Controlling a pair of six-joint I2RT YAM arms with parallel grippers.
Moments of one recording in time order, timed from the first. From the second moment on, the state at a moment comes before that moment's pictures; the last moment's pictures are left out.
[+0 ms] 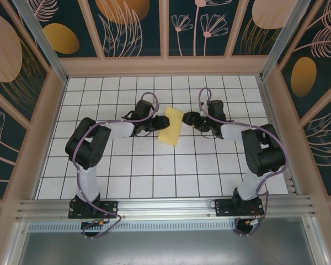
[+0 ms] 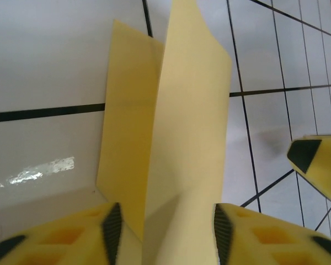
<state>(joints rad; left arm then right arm) -0.53 1.97 1.11 0.11 0.38 -0.70 0.32 1.72 0.85 0.18 -0.51 0.65</state>
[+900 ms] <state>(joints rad) -0.59 1.74 0.74 0.38 0.36 -1.12 0.86 1.29 0.44 0.29 -0.08 0.03</state>
